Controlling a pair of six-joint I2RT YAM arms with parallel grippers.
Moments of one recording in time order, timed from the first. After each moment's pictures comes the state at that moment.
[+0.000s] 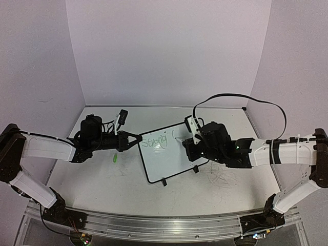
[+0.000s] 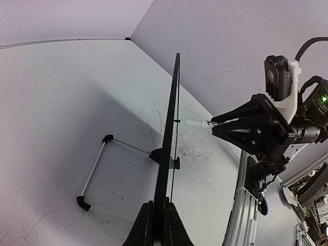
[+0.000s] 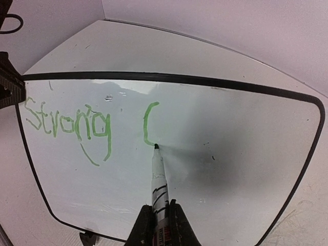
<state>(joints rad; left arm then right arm) -0.63 1.43 0.63 0.56 0.55 -0.45 0.97 1.45 0.88 0.04 0.32 0.23</state>
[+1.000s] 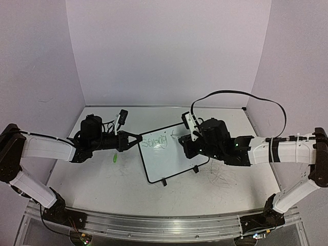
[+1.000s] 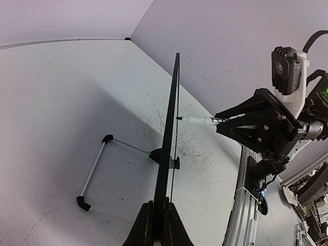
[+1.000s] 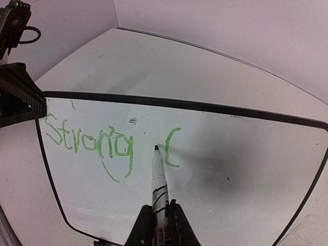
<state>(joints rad) -0.63 1.43 0.63 0.56 0.55 -0.45 0.97 1.46 0.92 0.06 0.27 0.21</state>
